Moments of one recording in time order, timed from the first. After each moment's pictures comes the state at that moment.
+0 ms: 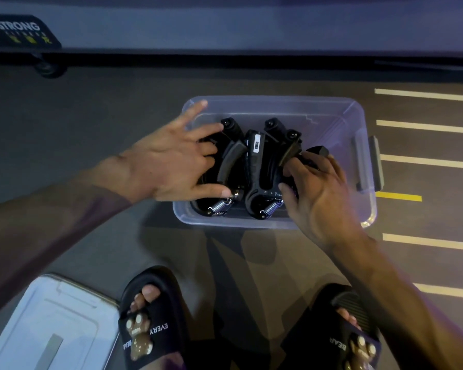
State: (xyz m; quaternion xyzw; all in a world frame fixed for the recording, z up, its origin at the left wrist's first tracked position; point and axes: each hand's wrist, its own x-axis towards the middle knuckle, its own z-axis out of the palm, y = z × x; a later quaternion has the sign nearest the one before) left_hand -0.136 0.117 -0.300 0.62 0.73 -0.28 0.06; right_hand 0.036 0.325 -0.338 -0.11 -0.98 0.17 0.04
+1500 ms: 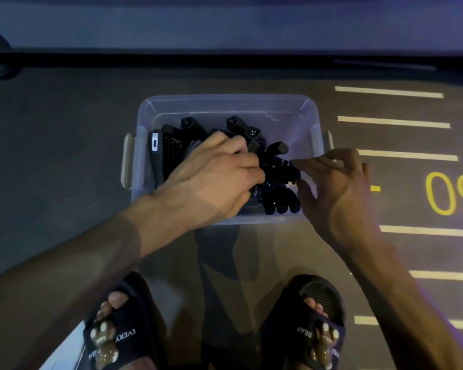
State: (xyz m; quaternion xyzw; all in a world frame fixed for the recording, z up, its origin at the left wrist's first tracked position) left_hand -0.056 0.201 -0.302 0.61 0.79 0.09 0.00; right_hand 0.081 0.381 -0.314 -0.17 -0.97 0.12 0.07
